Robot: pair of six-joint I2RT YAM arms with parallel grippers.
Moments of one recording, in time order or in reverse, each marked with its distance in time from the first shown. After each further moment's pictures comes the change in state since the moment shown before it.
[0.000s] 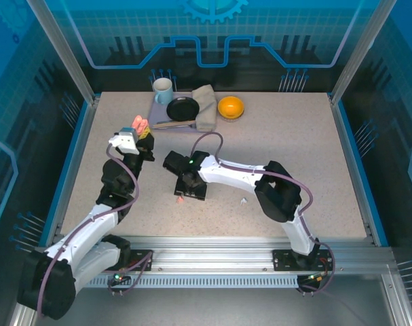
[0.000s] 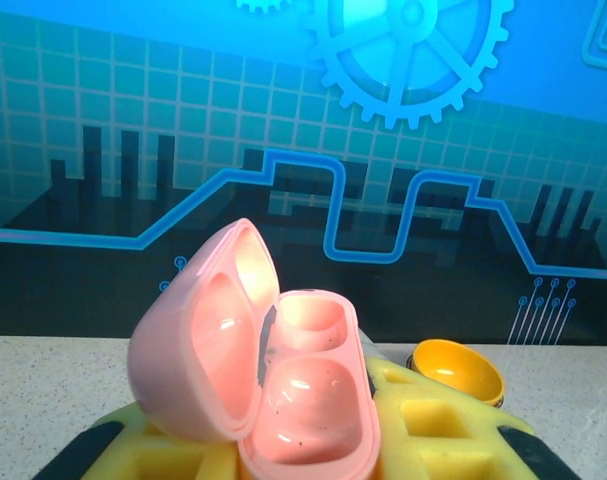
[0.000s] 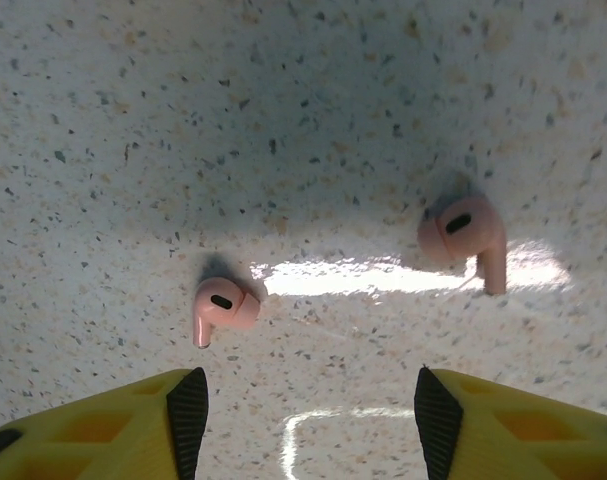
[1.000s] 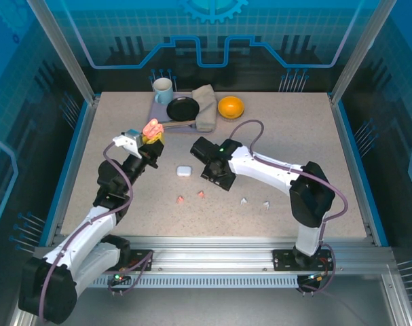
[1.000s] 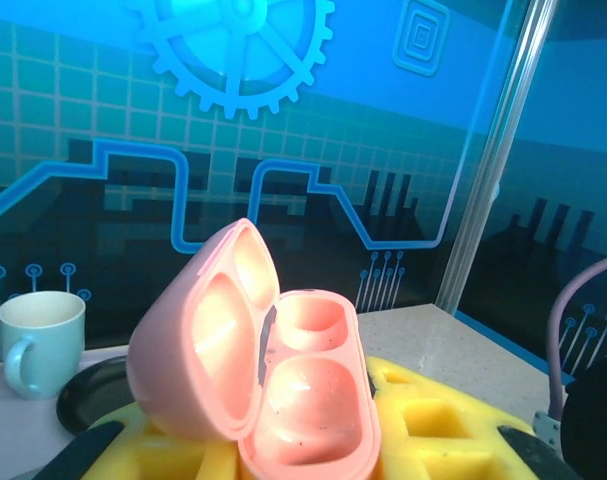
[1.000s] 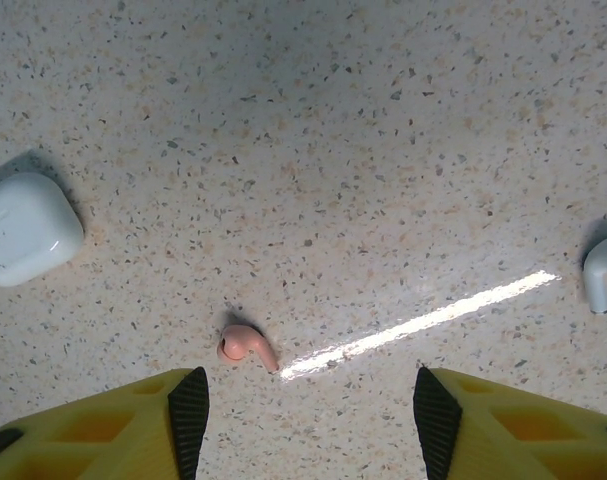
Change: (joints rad) left arm 0.034 -0.034 -0.001 -0.008 0.376 -0.097; right arm -0.143 -0.278 -0.219 -0.051 0.169 0.162
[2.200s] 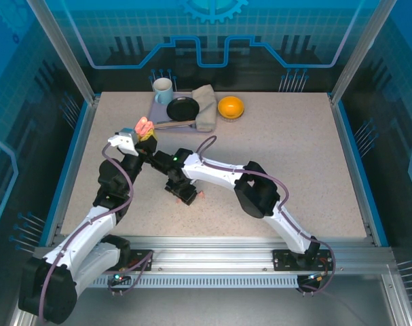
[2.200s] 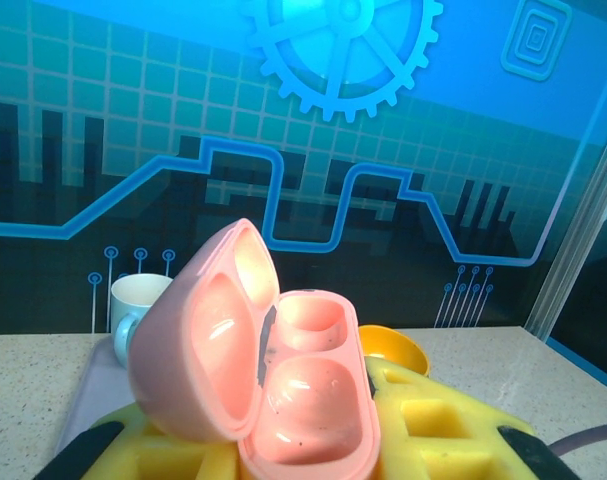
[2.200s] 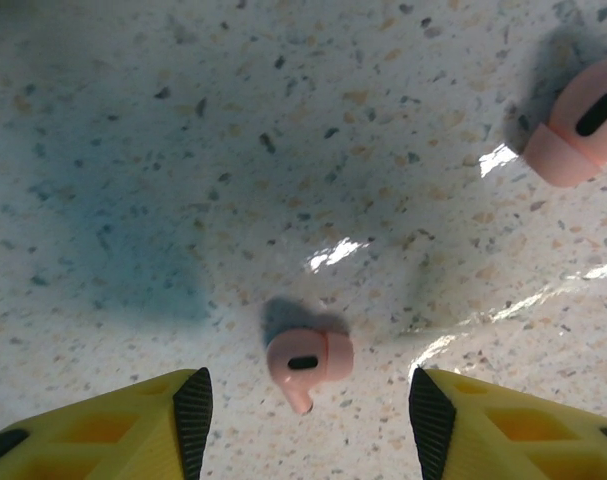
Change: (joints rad) left arm 0.000 0.000 0.002 -0.037 -0.201 0.022; right arm 0.151 0.529 0.540 -0.121 -0.226 0.290
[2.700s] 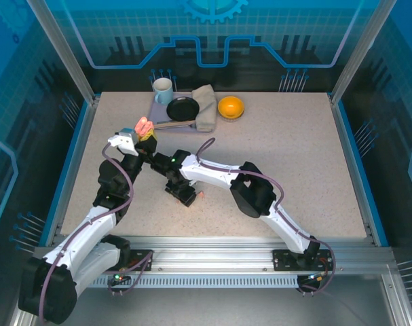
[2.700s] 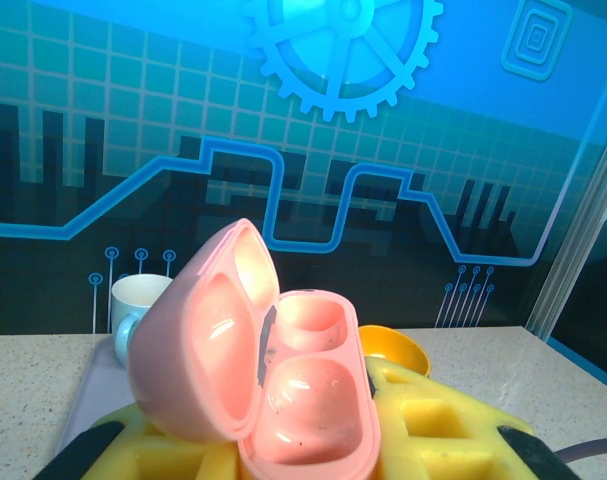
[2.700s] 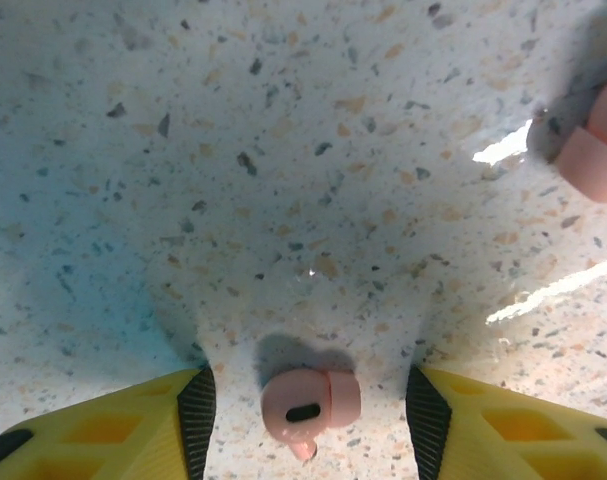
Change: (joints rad) left arm 0.000 0.000 0.000 0.000 0.000 0.001; right arm 0.000 0.050 0.034 -0.011 -0.008 0.034
